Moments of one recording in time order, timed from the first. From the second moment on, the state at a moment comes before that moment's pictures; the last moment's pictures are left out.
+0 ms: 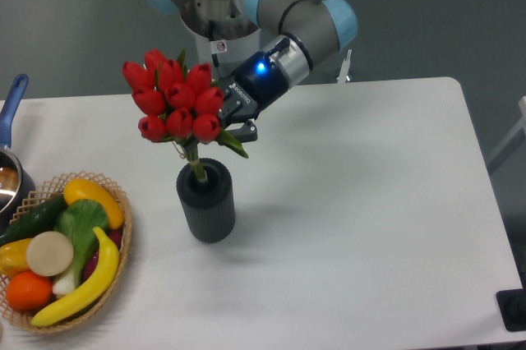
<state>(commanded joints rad) 2.68 -1.72 -2.15 -0.67 0.12 1.35</state>
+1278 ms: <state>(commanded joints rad) 2.72 -1.79 -2.23 -0.68 0.19 1.49</state>
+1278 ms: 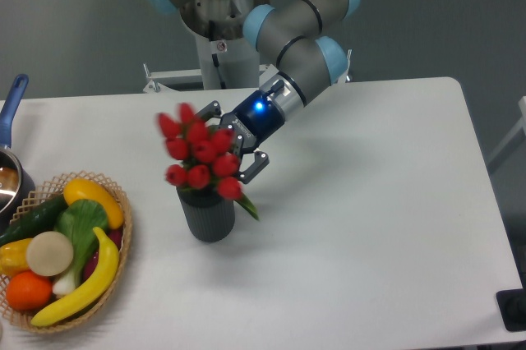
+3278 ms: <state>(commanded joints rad) 2.83 -1.80 -1.87 -0.80 1.19 1.22</state>
